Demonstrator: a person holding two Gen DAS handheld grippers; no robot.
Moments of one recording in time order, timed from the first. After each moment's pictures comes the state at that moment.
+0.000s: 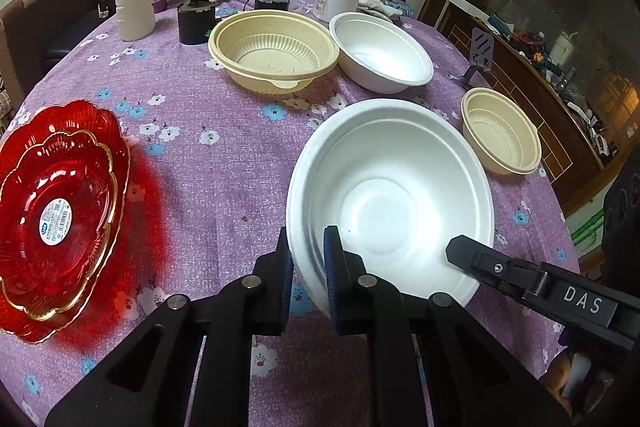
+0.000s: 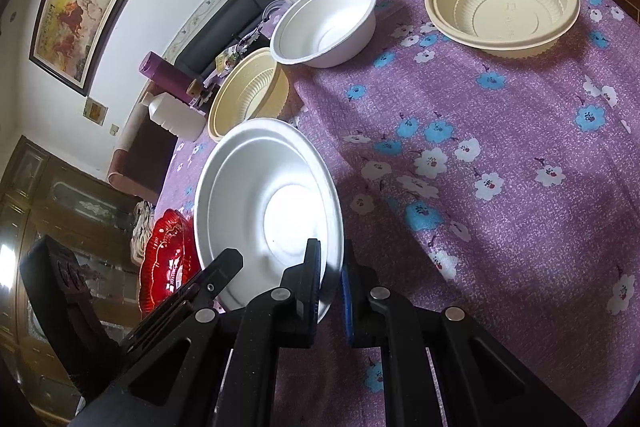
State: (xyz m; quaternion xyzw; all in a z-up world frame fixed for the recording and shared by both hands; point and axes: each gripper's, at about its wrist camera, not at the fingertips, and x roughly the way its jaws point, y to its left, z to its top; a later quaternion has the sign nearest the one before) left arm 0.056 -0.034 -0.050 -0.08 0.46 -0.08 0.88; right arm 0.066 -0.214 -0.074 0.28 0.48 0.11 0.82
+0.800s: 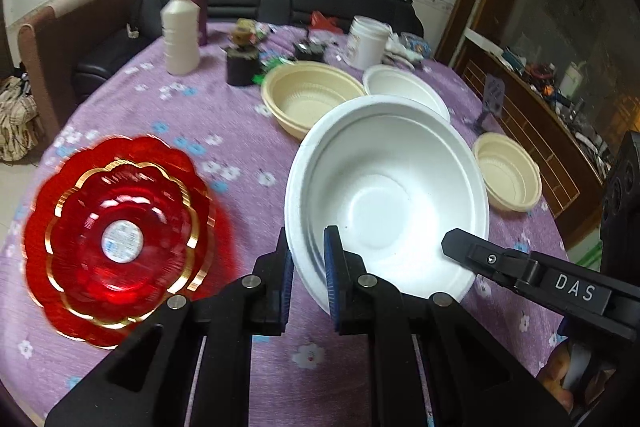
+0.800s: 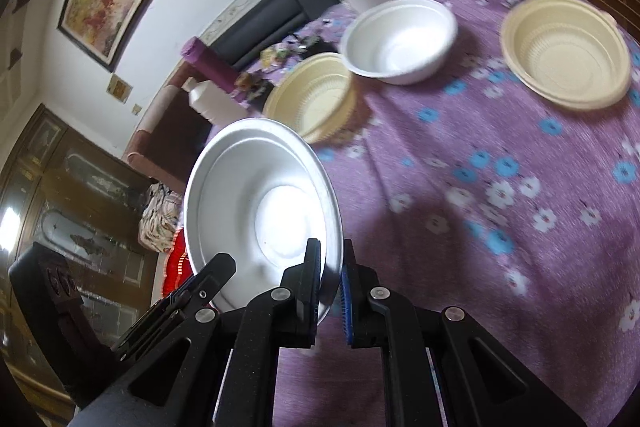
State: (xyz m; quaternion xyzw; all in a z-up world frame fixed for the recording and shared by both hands) left arm 0.036 0.006 -0.006 -0.09 0.40 -0.03 0.91; right arm 0.078 -0.167 -0.030 0.24 0.46 0.17 0.84
